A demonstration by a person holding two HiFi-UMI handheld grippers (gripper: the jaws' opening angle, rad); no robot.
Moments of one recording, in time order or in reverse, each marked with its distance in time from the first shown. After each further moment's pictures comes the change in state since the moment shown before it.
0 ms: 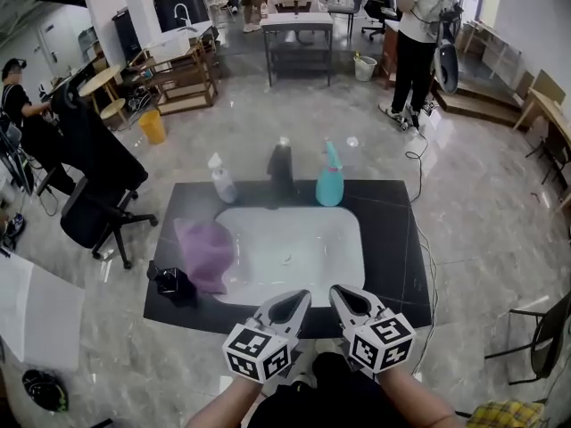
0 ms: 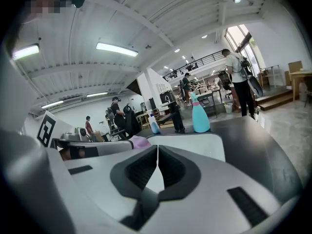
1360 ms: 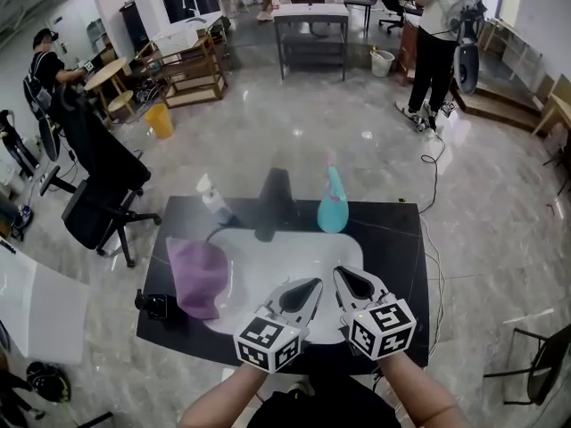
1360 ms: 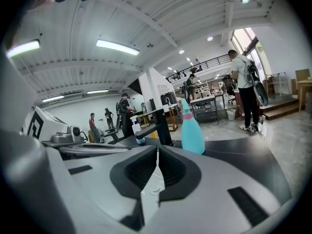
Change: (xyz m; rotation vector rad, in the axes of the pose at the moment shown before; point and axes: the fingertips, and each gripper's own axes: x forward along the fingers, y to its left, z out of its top) left arm 0.125 0.049 0.045 0.070 0.002 0.017; right arm 0.094 -0.098 0.069 -0.072 -0.013 0.009
